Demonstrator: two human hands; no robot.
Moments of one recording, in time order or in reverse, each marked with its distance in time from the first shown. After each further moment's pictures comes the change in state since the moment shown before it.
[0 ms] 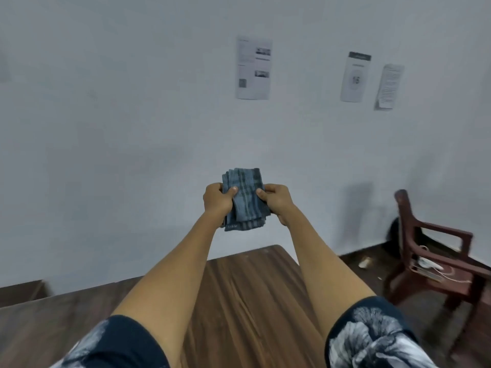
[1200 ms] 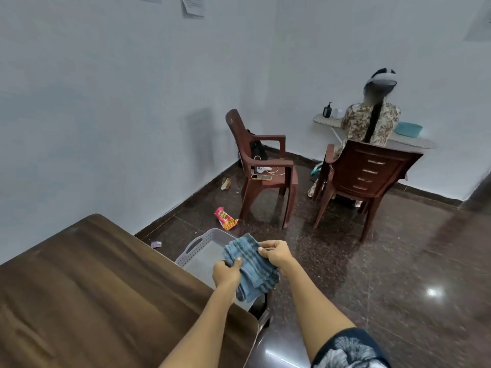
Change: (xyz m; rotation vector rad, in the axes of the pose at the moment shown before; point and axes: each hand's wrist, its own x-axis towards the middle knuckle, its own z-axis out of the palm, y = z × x) left_hand -0.283 -0.147 0.433 0.097 -0.621 -0.626; right_hand -0.171 0.312 -0.415 -0.066 0.503 0.659
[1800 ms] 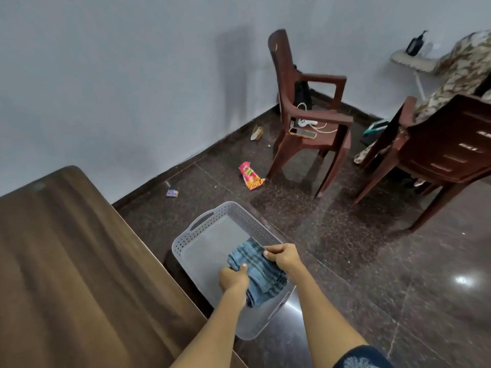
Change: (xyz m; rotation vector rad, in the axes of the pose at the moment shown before) left_hand 0.189 -0.060 0.068 -0.068 0.227 -0.382; right_hand 0.219 0.098 0.058 -0.160 -0.162 0.185
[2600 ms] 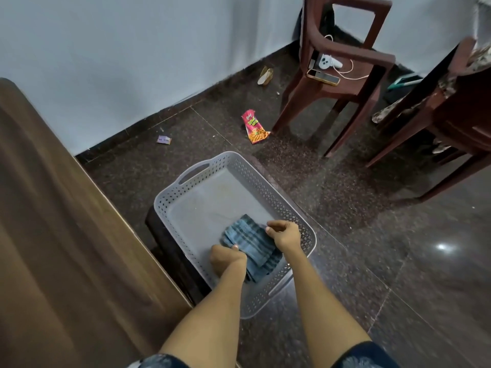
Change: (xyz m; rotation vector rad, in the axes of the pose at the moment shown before) left_hand 0.093 -0.060 0.038 0.263 0.174 -0.120; right_hand 0.065 0.073 0.034 -0.035 0.175 0.037
